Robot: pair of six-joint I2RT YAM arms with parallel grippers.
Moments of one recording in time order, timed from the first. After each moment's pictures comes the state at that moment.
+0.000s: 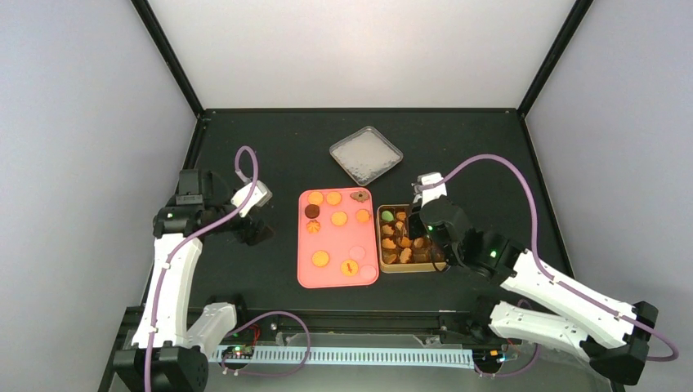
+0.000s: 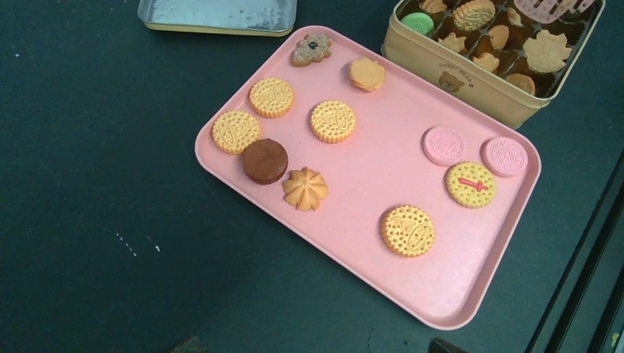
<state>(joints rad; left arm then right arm) 0.09 0.93 0.95 -1.04 0.68 0.74 0.99 0.87 0.87 -0.55 0.56 0.39</state>
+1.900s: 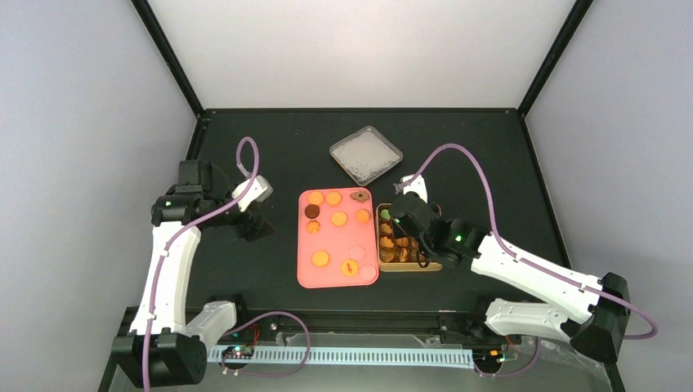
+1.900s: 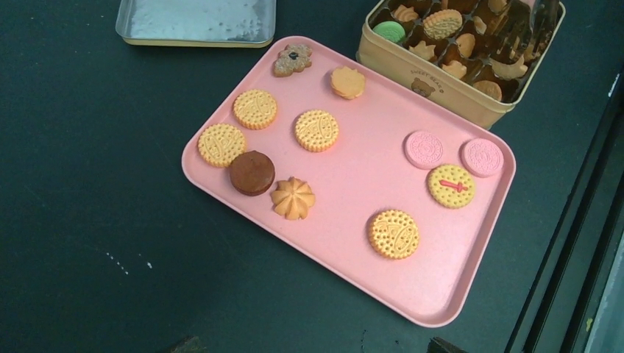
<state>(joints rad) 0.09 0.99 1.03 -1.11 0.72 0.80 0.99 1.09 0.92 -0.62 0.59 0.51</state>
